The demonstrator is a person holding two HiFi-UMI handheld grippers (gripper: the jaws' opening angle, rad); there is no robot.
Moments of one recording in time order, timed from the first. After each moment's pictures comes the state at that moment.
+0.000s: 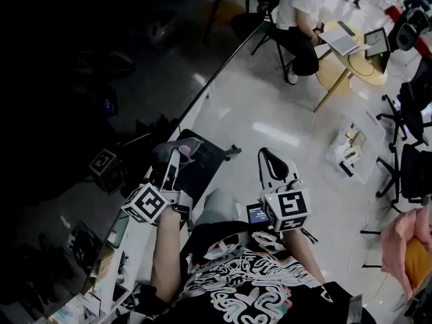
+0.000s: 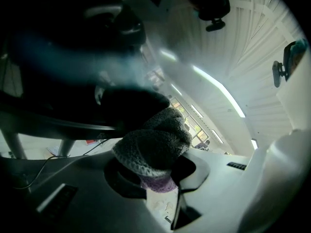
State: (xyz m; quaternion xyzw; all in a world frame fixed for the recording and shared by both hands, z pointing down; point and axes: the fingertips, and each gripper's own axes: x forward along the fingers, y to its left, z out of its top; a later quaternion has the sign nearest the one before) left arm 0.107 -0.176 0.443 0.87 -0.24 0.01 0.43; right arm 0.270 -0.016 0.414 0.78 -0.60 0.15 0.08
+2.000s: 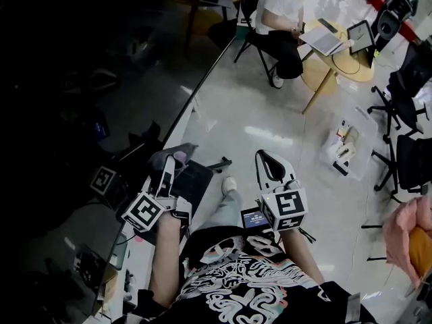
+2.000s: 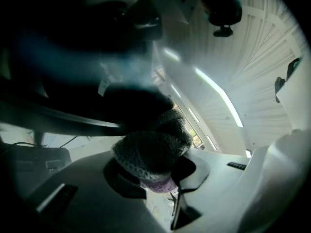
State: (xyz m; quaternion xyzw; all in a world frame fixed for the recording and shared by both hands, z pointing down) left arm 0.187 -0.199 0.434 0.86 -0.21 -0.02 0.46; right arm 0.351 -0.024 0.413 0.81 -0.56 0.15 0.07
